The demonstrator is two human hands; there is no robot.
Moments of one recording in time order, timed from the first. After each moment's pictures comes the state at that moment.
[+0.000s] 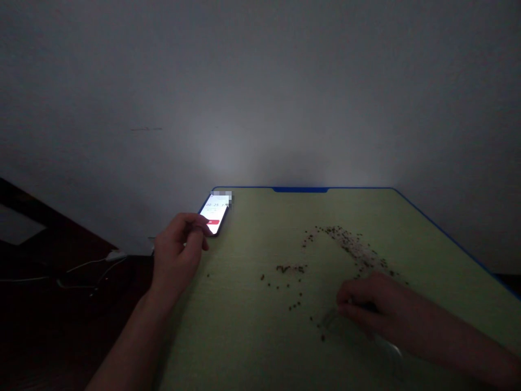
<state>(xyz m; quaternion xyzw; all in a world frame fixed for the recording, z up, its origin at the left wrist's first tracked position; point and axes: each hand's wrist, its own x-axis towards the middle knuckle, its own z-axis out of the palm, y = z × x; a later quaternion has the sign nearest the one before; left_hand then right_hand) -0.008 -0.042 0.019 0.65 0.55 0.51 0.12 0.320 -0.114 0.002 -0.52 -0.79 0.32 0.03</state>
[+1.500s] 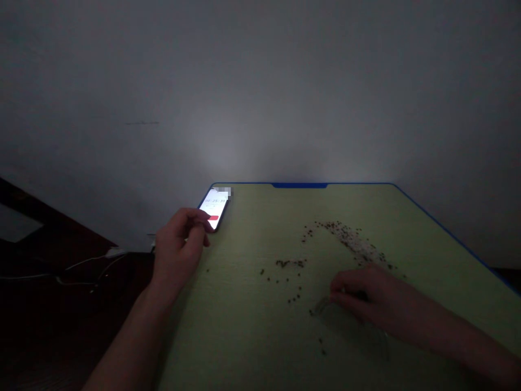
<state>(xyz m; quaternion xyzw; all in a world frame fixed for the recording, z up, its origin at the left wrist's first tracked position) -0.006 -0.043 0.018 0.66 0.54 0.51 0.13 0.314 -0.111 0.003 -0.52 -0.78 0.33 0.06</state>
